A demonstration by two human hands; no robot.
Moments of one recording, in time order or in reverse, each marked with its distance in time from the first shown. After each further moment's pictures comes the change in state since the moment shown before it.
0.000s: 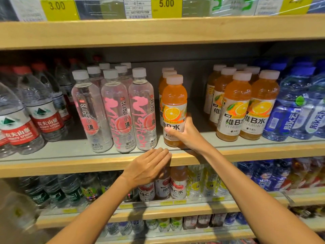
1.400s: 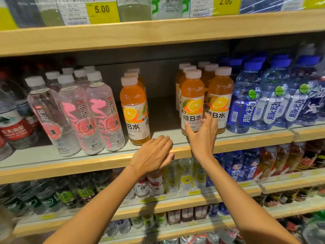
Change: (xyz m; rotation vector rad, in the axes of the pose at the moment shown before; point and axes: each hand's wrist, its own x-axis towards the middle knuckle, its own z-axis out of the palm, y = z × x) left_hand 0.115 0.044 0.014 -0.158 -0.258 -0.189; right_hand -0.062 0.022 -0.086 -0.429 0.780 -0.020
